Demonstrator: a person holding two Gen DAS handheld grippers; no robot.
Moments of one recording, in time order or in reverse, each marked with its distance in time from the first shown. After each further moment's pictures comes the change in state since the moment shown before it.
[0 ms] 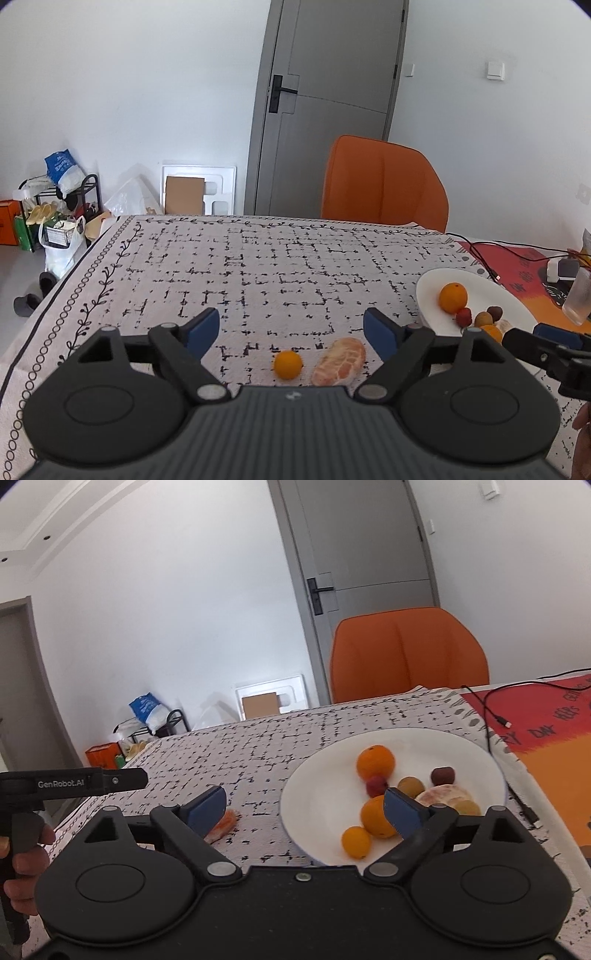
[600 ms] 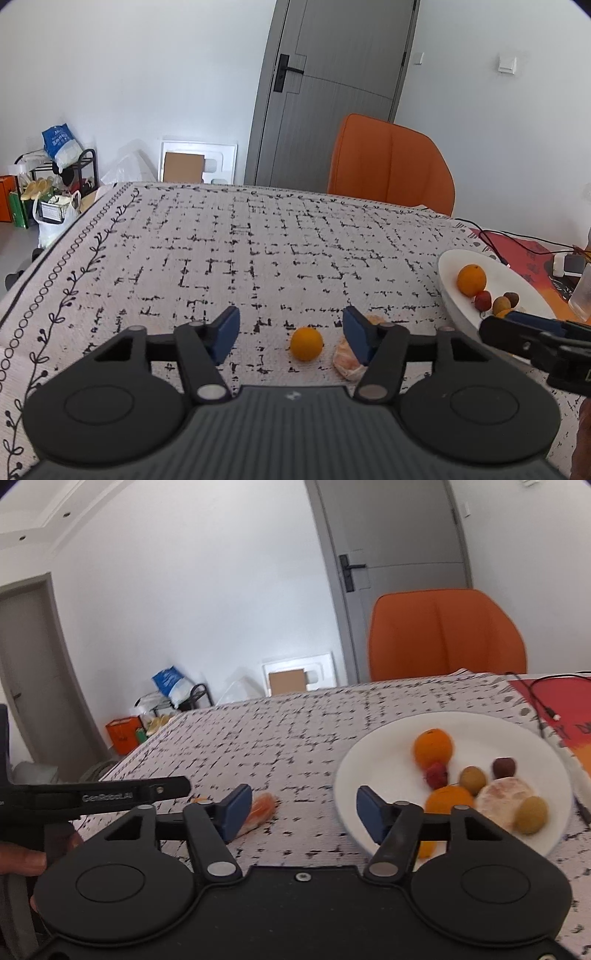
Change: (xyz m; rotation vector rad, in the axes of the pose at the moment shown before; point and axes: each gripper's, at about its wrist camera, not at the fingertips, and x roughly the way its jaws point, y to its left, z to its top) left arm 0.029 0.019 -0.018 -0.039 0.059 -0.022; right arm 0.034 0.031 -0.004 -0.045 0.086 0.081
